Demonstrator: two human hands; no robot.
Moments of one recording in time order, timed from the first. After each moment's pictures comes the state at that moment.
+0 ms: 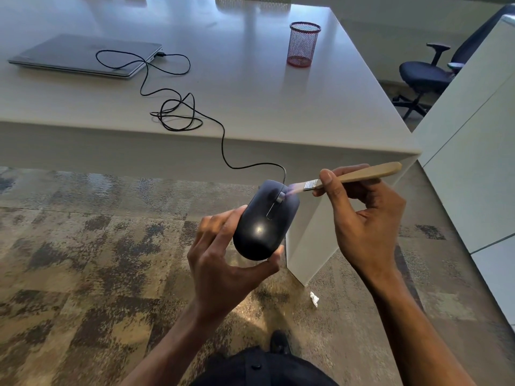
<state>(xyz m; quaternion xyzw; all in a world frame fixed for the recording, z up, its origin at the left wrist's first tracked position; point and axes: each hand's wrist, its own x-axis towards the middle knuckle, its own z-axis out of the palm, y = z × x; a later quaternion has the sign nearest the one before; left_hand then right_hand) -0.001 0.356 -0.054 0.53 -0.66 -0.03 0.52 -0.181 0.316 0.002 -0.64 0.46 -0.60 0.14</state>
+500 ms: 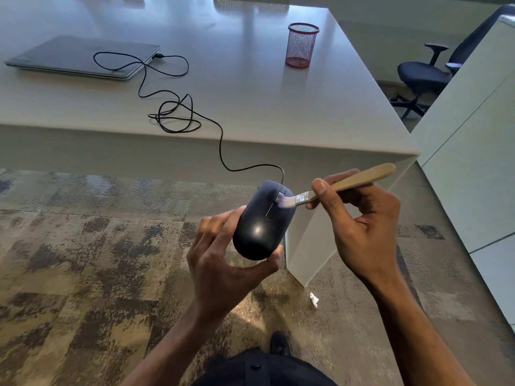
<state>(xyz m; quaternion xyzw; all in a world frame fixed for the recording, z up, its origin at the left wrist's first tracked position) -0.003 0.353 -0.054 0.53 -0.66 -0.02 0.53 -0.180 0.321 0.006 -0.66 0.42 -0.59 0.19</state>
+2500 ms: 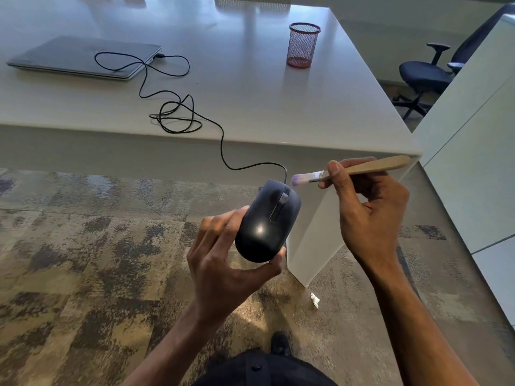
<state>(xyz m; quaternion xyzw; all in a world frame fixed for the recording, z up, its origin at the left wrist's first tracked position) -0.002 0.351 -0.055 0.52 -0.67 0.01 0.53 -0.184 0.303 0.005 -0.62 0.47 -0.62 0.15</state>
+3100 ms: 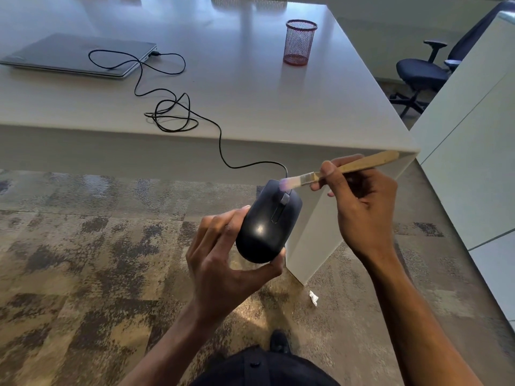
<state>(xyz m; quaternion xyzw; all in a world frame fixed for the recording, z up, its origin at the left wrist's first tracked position) -0.001 0.349 -0.060 0.50 -0.69 0.03 0.53 -0.186 0.299 0.005 -0.63 0.45 -0.60 0.21</state>
